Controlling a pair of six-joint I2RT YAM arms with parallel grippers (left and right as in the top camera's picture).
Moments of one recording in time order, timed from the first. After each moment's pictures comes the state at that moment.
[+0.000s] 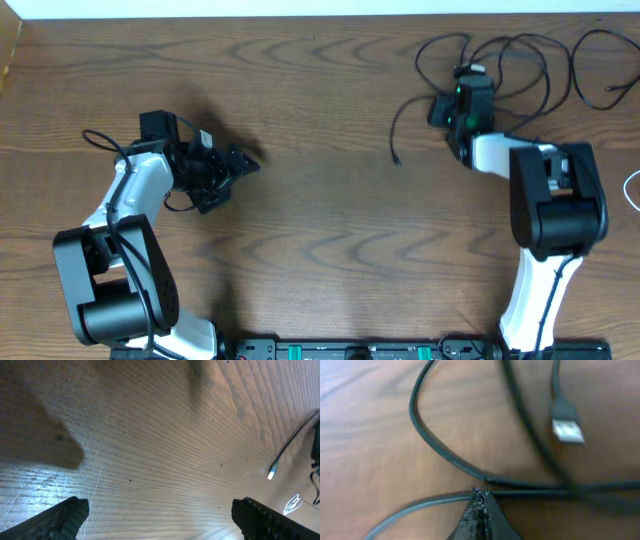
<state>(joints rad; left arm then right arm) 0.20 1.74 1.03 -0.70 0.58 -0.38 0.10 2.18 1.16 0.35 0.01 0.30</state>
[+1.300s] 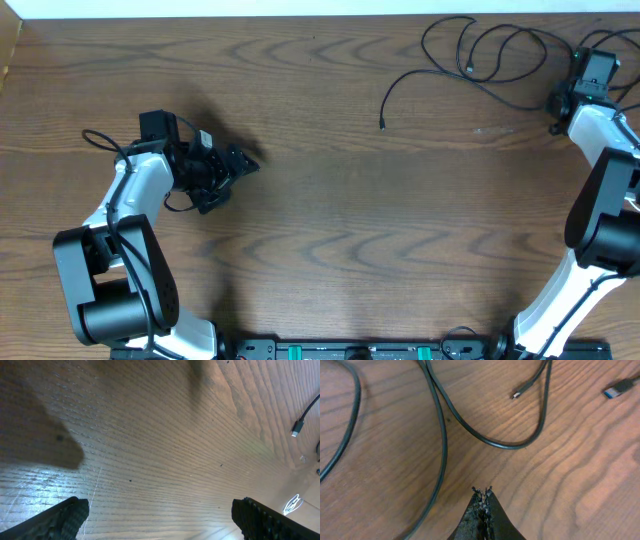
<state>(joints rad) 0.20 1.74 1.03 -0.70 0.58 -0.38 -0.28 2.12 1.42 -0.16 0.33 0.17</state>
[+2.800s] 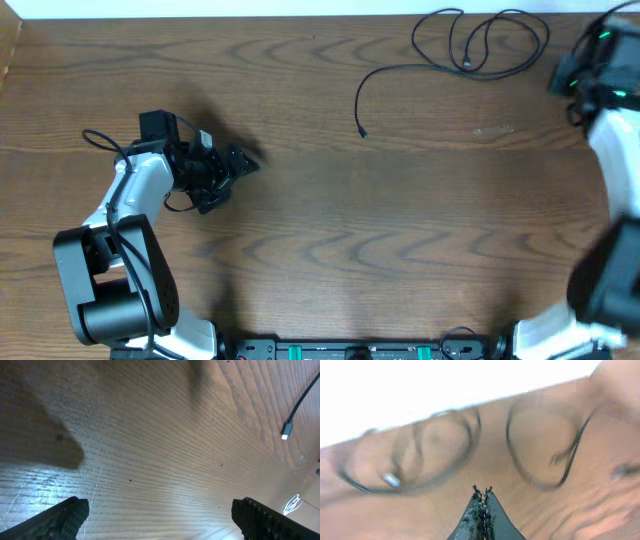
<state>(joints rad) 0.20 1.74 1.03 -0.71 0.59 -0.38 -0.25 1.70 1.41 -0.29 0.02 0.04</state>
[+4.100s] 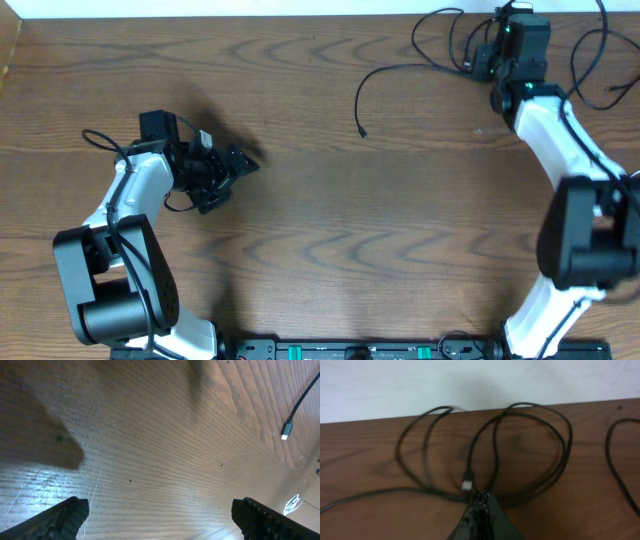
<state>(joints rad) 0.20 1.74 1.03 -0.70 0.58 -0.38 0.01 1.99 1.46 -0.06 0.12 0.06</state>
